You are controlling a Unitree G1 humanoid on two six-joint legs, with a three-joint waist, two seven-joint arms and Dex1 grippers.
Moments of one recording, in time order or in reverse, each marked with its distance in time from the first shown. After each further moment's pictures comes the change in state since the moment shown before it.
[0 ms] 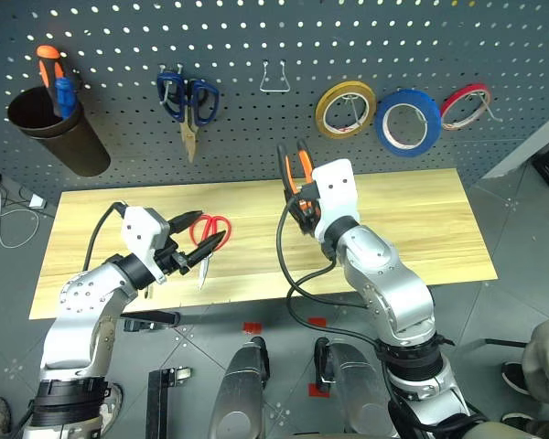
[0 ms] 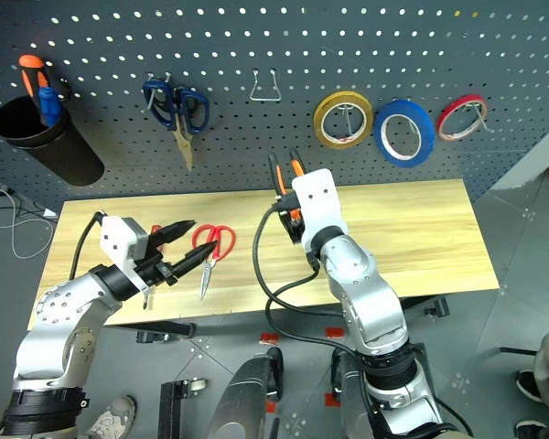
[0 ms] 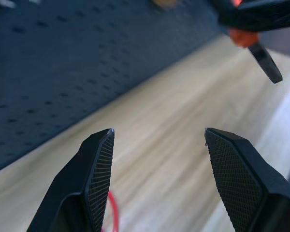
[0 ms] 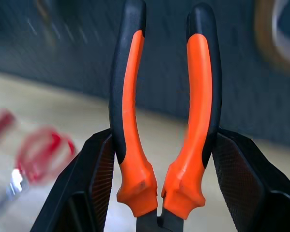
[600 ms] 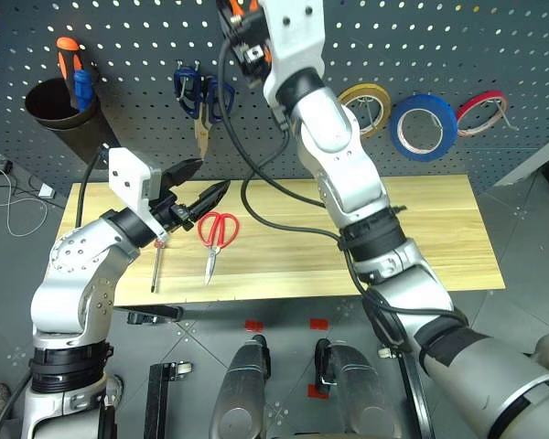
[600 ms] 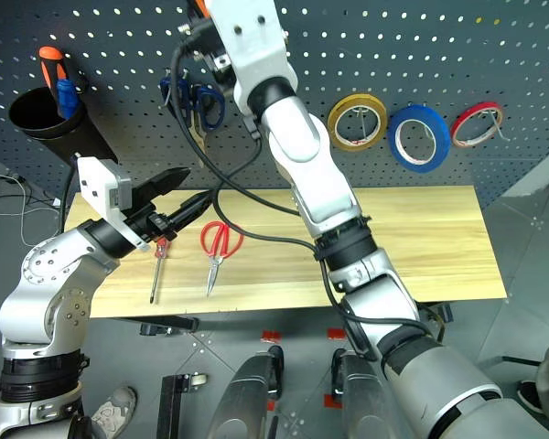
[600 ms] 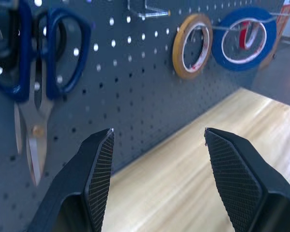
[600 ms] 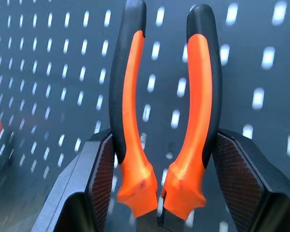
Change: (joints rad) left arm -0.219 0.015 -0.013 -0.082 -0.061 0.162 0.098; right arm -0.710 0.017 -0.152 0.822 -0.007 -0.794 -0.037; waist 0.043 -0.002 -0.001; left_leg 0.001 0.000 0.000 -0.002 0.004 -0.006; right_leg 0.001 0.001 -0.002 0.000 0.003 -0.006
